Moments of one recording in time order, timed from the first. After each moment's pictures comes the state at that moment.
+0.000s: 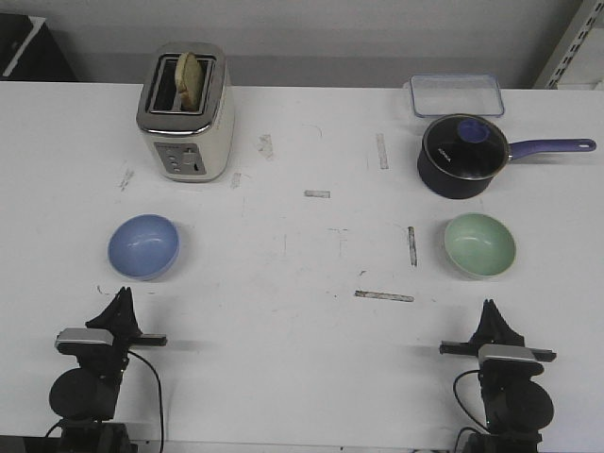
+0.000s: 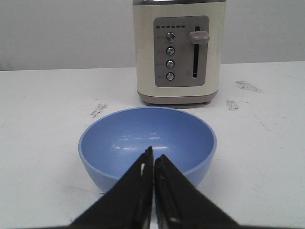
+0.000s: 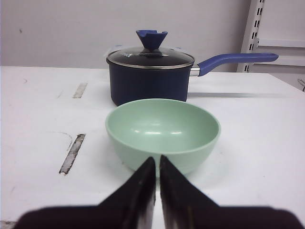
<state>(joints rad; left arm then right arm) -0.01 0.01 0.03 0.09 -0.03 0.04 -0.07 0.00 0.01 -0.06 0.00 -0.02</state>
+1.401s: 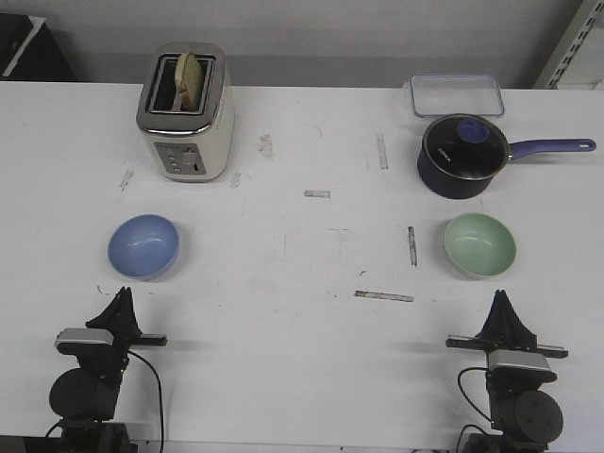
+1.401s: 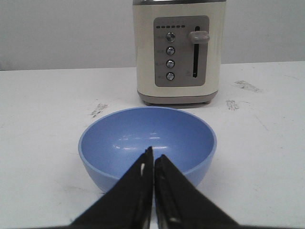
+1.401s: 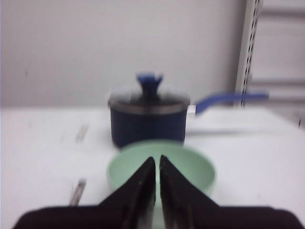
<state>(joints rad) -0.01 0.01 0.03 0.09 -0.03 0.04 -0.07 0.00 0.05 0.09 0.01 0.01</state>
